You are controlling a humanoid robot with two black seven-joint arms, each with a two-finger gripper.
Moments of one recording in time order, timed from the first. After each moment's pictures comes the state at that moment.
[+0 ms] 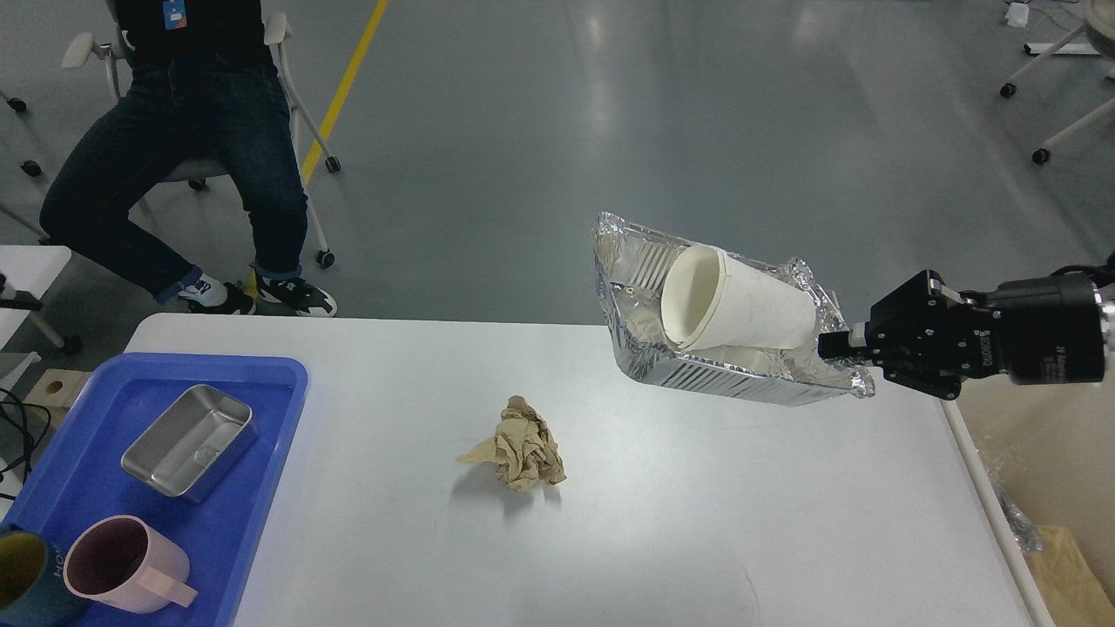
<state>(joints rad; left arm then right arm) -0.86 1.17 -0.49 -1.20 0.43 -0.67 0.49 0.85 -1.11 0.54 1.49 -0.34 0.96 -0.09</state>
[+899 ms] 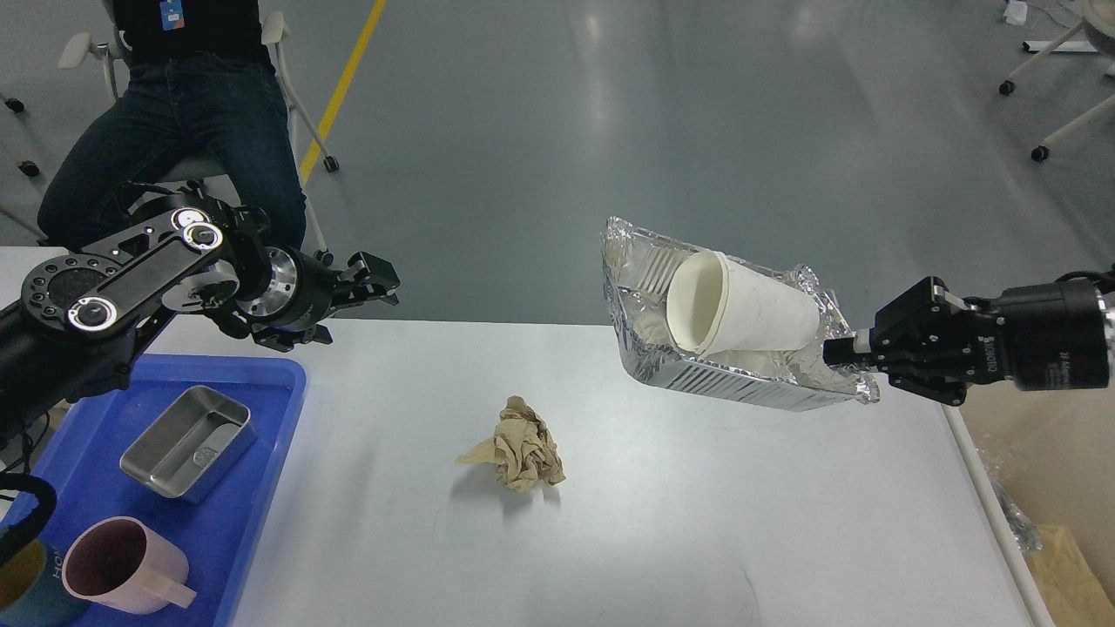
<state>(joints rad) -1.03 0.39 -0.52 -0.95 0.76 -0.56 0.75 0.84 -1.12 0.53 1.50 -0.35 0.96 -0.09</state>
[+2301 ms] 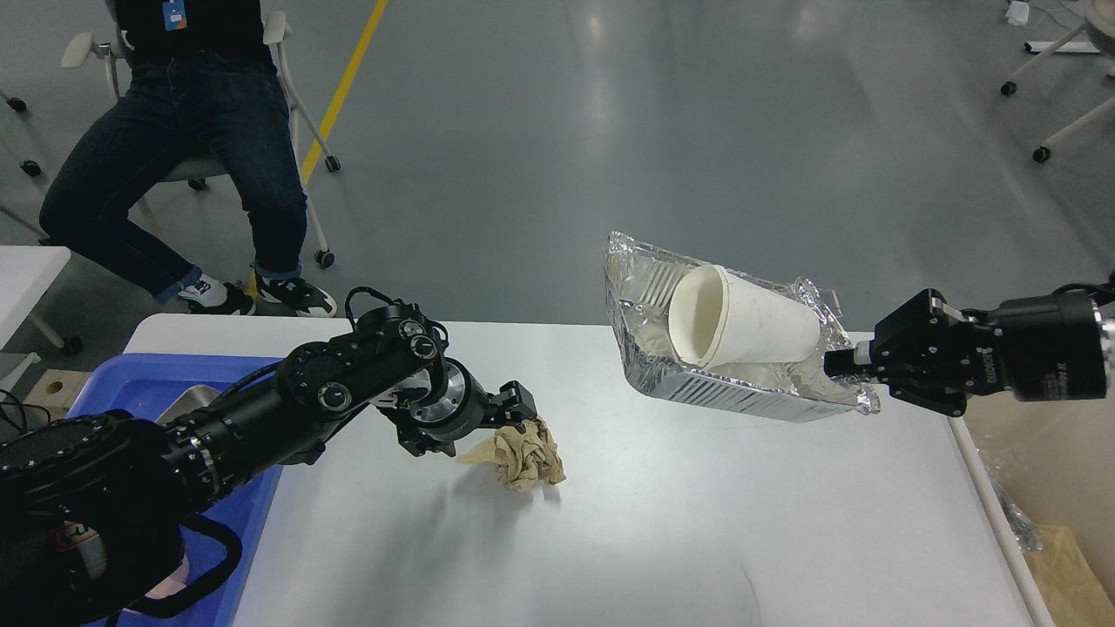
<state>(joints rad) -1.00 -0.03 -0.30 -0.71 0.78 -0.55 0.75 0.81 -1.11 0.54 1.49 -0.36 0.96 -0.09</state>
